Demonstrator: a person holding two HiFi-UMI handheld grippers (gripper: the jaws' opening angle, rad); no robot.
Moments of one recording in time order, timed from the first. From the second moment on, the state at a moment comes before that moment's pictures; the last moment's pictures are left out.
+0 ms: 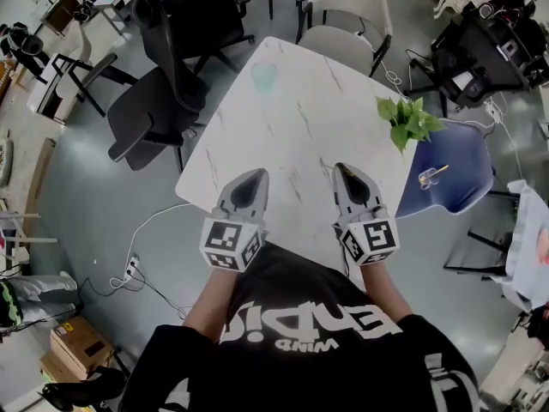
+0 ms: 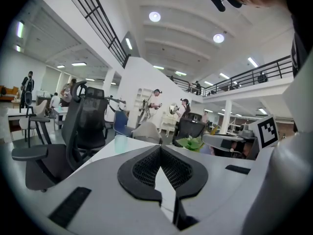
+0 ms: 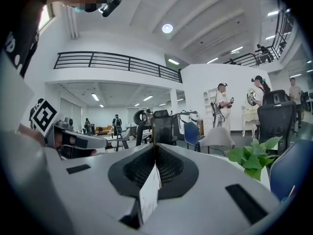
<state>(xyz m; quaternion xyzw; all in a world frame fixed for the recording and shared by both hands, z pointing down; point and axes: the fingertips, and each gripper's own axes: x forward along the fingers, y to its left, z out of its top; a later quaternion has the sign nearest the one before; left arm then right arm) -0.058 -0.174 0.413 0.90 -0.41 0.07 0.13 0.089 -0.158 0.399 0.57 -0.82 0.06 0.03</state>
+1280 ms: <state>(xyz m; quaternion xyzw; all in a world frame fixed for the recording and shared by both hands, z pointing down) -0.040 -0.142 0.409 0.90 -0.42 0.07 0.11 0.101 -0.112 0.421 0.56 -0.83 0.09 0.03</state>
